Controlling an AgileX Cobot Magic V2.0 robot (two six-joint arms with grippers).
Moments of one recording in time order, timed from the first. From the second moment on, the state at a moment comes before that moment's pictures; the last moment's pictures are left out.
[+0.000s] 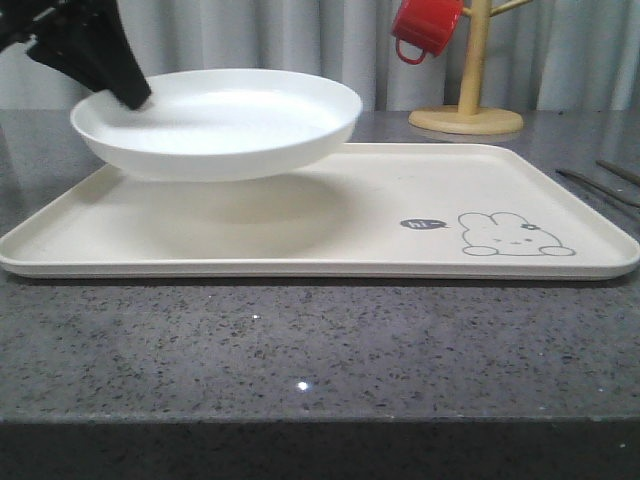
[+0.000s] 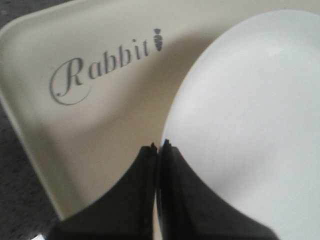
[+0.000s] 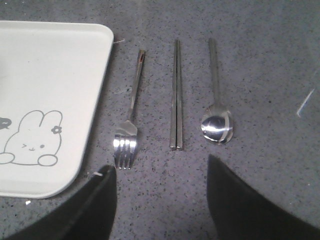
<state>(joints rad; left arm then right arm) -0.18 1.71 -1.47 -0.52 1.02 0.49 0.00 0.55 -0.55 0.03 0.60 0.04</state>
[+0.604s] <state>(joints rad) -0.17 1.82 -1.47 -0.48 1.01 0.49 0.00 0.55 -0.55 0.03 0.60 0.04</state>
